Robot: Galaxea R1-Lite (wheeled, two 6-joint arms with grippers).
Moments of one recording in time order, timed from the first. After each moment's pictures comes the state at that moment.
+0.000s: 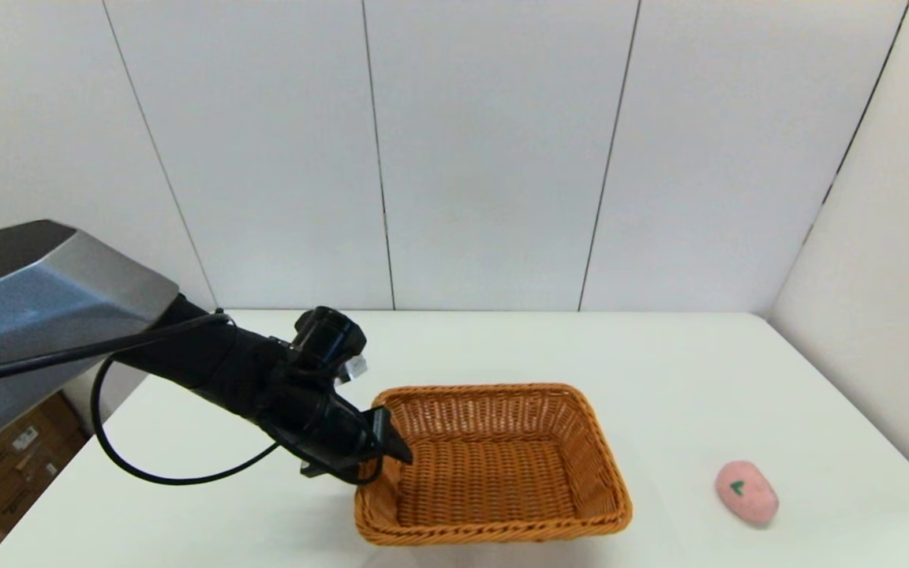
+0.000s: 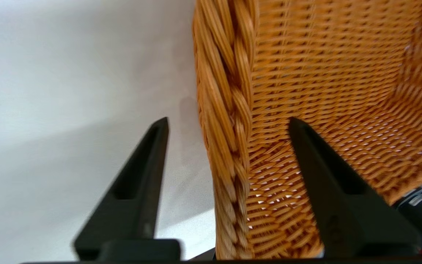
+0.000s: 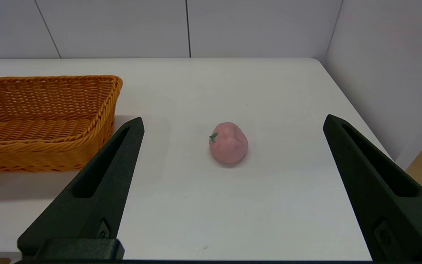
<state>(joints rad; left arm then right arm) -0.44 2.09 -1.05 0.11 -0.36 -0.54 0.01 0.00 0.00 0.00 -0.01 0.01</state>
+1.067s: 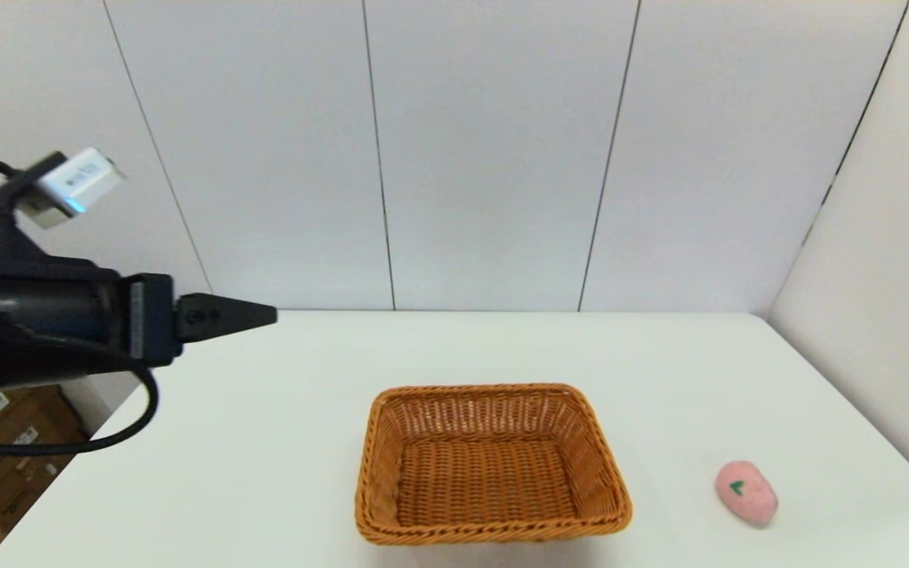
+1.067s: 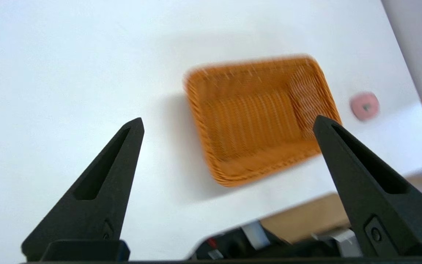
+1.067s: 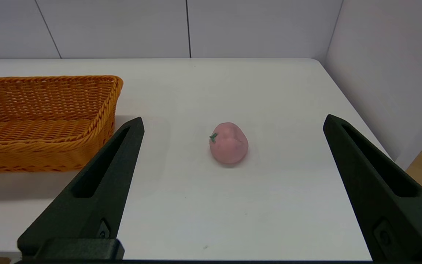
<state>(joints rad) -0.39 1.23 -1.04 0.34 -0.05 -0.34 0.01 0.00 0.00 0.00 -0.01 0.01</state>
